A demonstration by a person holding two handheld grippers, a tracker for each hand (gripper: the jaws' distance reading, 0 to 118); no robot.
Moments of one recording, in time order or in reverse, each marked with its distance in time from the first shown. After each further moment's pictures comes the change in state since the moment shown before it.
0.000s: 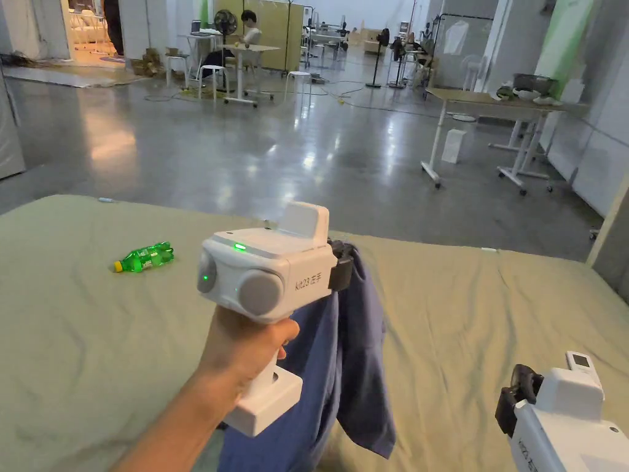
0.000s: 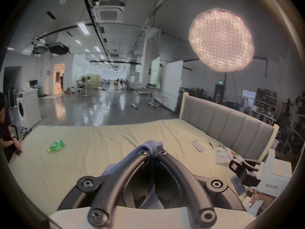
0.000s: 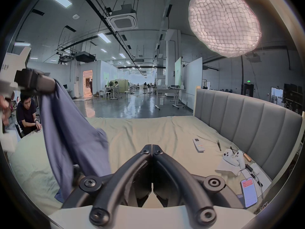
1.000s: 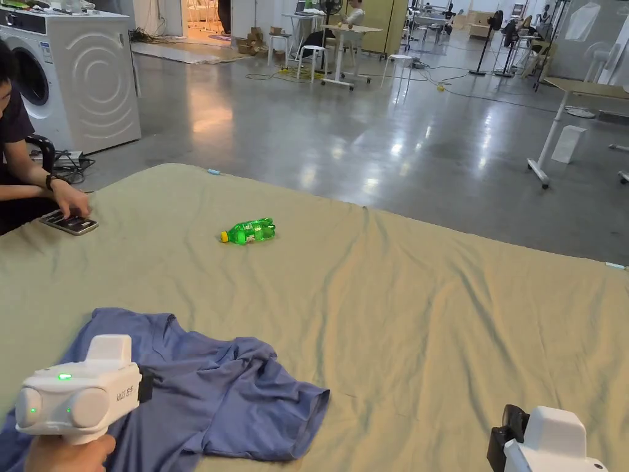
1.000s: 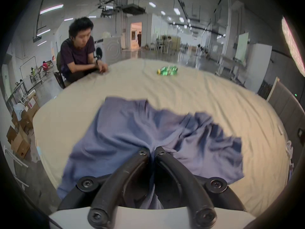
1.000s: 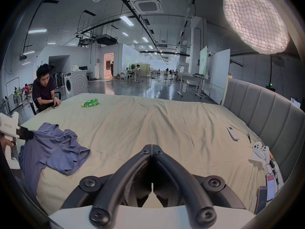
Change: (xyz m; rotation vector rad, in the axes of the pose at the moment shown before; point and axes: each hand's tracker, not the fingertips) left arm -0.300 -0.235 0.168 -0.310 0.743 0.337; right arm -0.131 -0.055 -0.036 -0.143 0.209 0.109
